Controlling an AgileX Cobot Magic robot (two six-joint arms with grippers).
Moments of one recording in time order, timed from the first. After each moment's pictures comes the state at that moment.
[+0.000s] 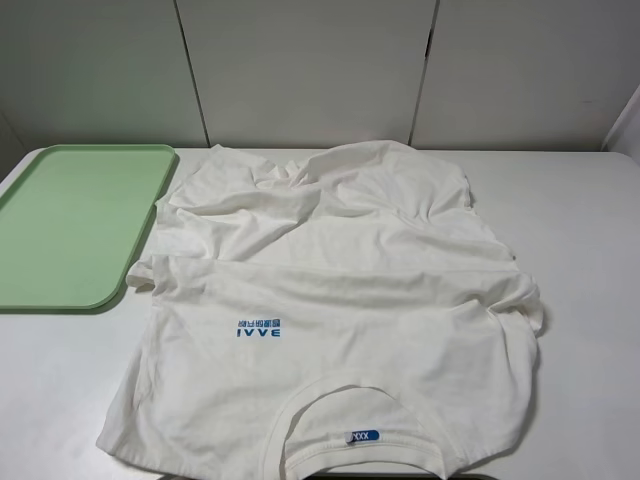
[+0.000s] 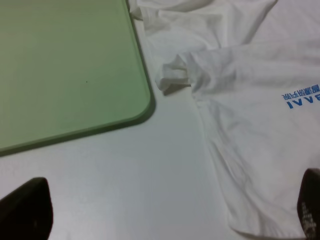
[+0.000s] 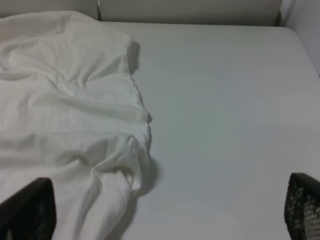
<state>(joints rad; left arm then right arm) 0.01 -0.01 -0.49 -0.15 1.09 0.23 -0.04 -0.01 -0.49 0.01 1.02 -0.02</state>
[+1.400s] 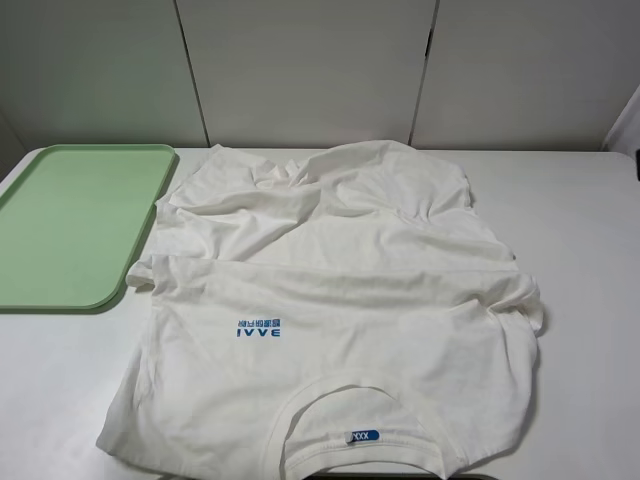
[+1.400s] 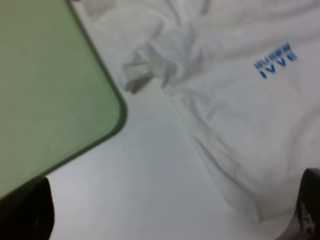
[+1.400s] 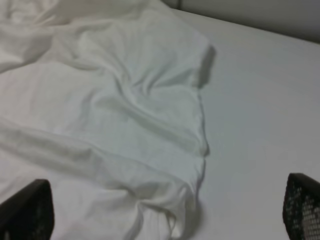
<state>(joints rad) -0.13 0.67 -0.76 -0.14 1.00 0.35 0.01 0.62 -0.74 0.19 0.86 -0.26</state>
